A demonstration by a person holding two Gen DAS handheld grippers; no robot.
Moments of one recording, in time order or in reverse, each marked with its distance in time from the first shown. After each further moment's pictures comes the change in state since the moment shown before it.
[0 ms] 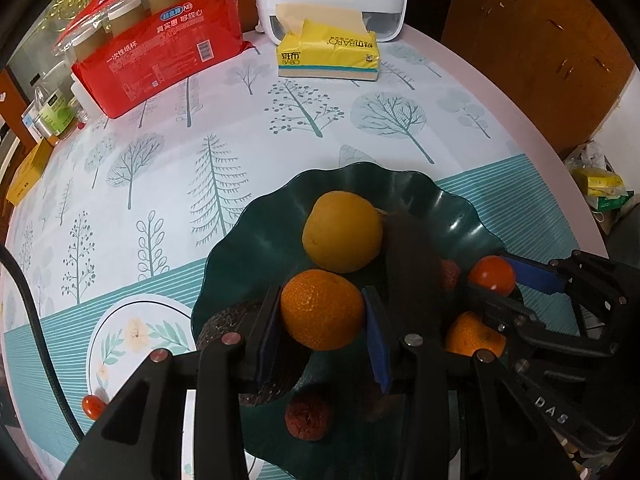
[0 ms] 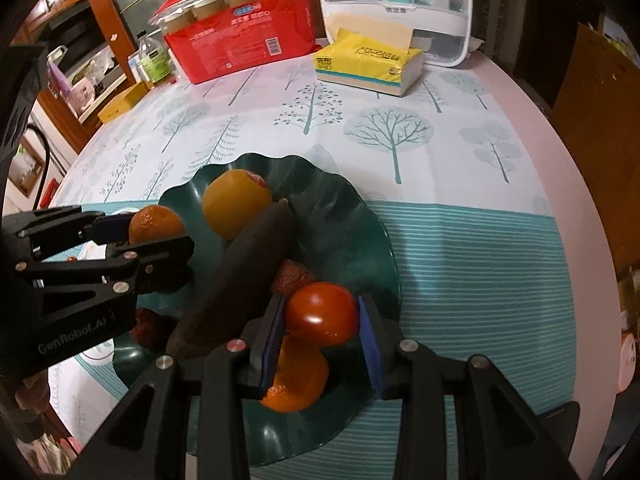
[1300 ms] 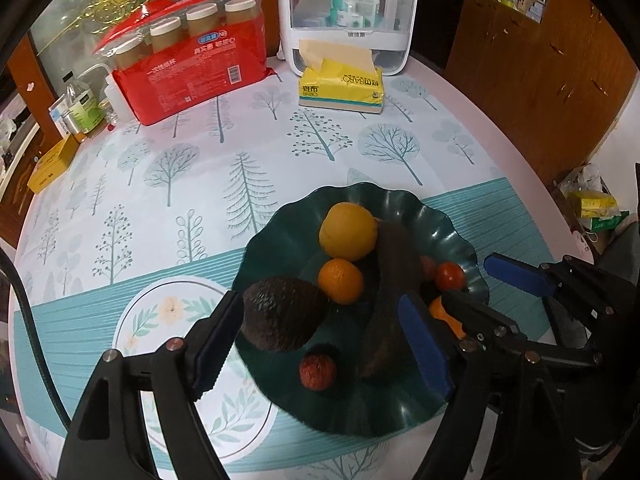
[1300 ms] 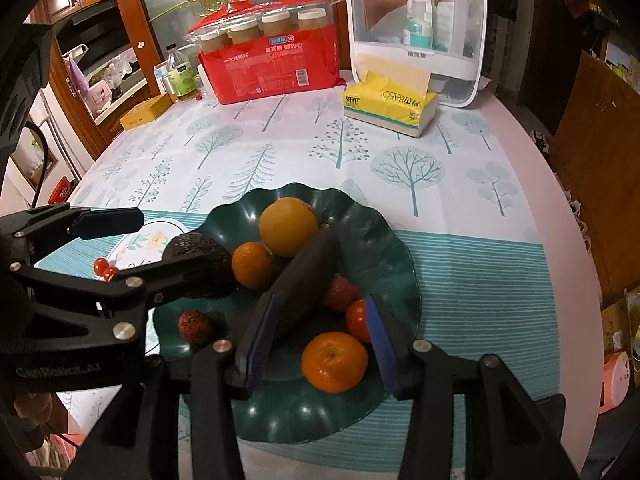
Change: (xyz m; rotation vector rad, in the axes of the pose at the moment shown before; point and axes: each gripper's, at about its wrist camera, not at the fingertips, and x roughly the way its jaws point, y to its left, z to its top) left arm -0.070 0.013 -0.025 -0.051 -0.082 0.005; right arm -0.049 0.035 -0.001 -0.038 -0.087 -0.005
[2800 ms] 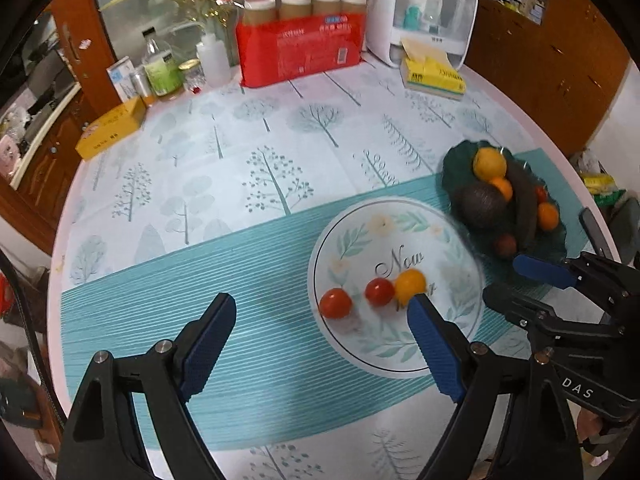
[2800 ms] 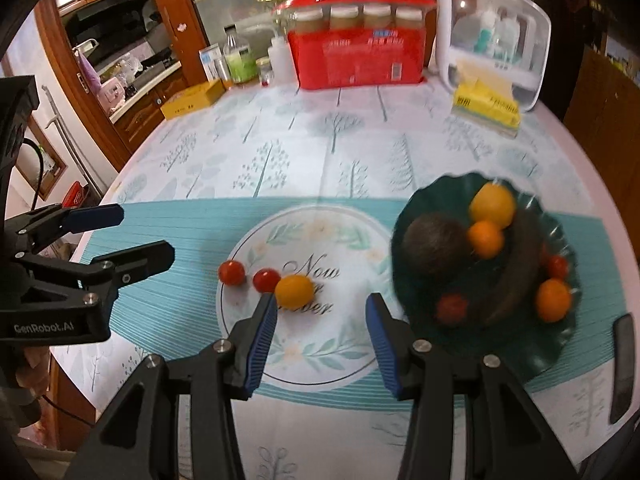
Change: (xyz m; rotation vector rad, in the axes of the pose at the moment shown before) left arm -0.055 0.241 -0.098 0.044 0.007 -0.015; right arm 0.011 0.223 -0.013 0.066 0.027 0.009
